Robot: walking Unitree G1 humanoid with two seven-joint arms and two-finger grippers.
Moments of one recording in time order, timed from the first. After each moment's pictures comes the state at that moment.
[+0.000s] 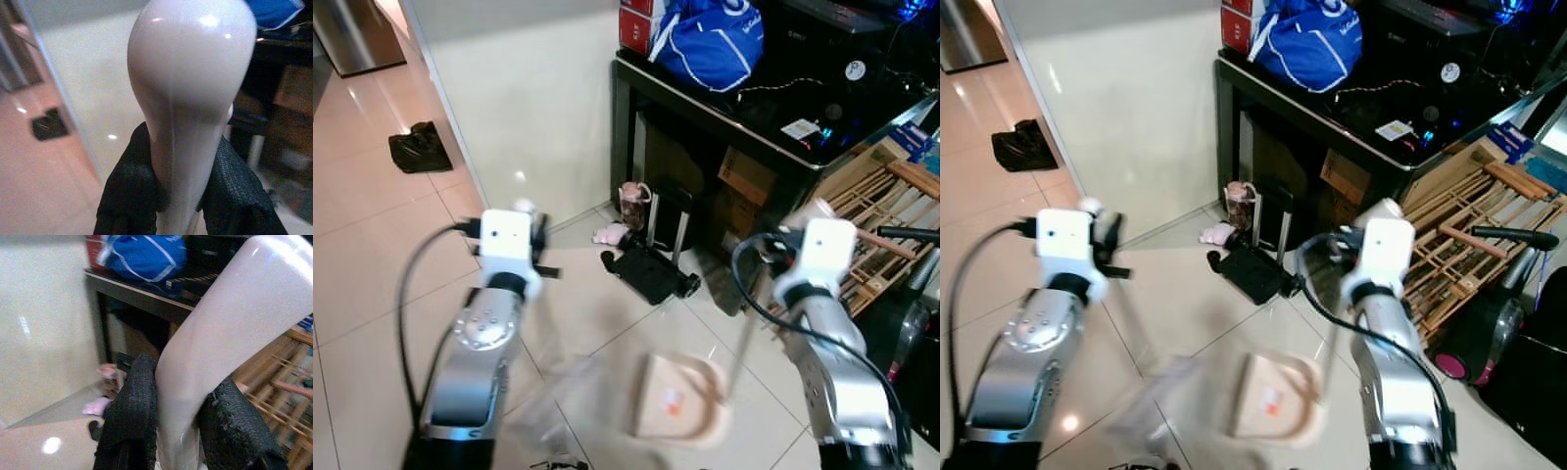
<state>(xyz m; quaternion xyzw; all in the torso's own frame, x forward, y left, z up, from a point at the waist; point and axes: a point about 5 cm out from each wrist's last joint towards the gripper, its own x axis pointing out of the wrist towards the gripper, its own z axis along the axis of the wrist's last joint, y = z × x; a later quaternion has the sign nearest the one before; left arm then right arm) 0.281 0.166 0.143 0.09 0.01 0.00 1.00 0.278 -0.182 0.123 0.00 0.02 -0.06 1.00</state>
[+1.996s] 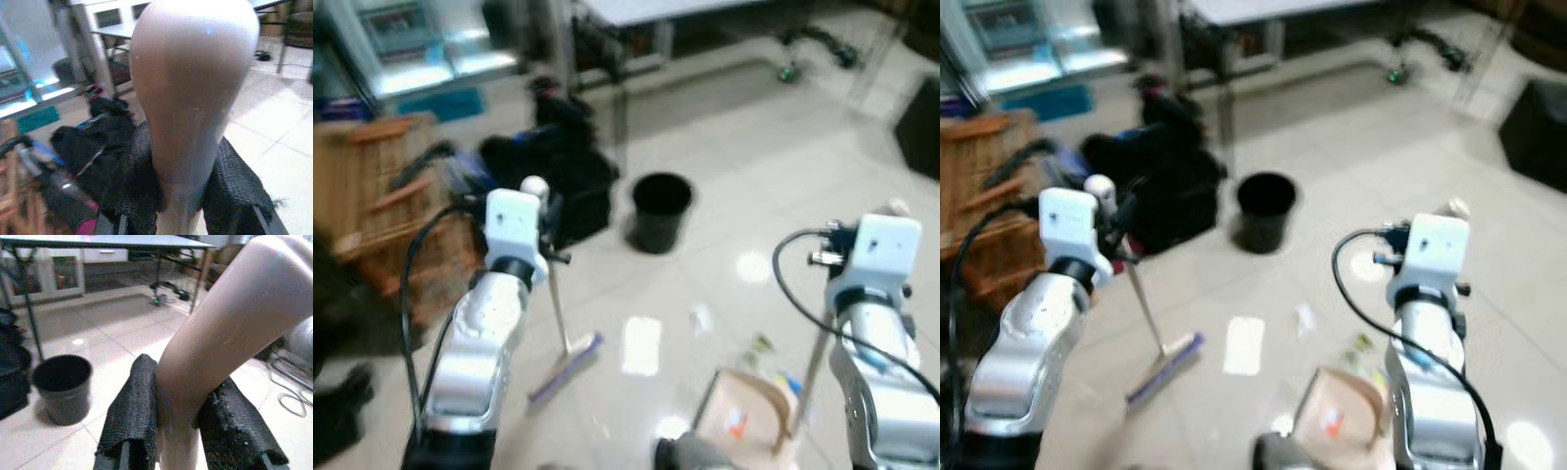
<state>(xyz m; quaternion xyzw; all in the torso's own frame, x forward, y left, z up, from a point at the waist) 0.285 0.148 0.161 0.05 -0.02 -0.06 1.00 0.251 -0.206 0.160 -0.08 0.02 -0.17 0.98</state>
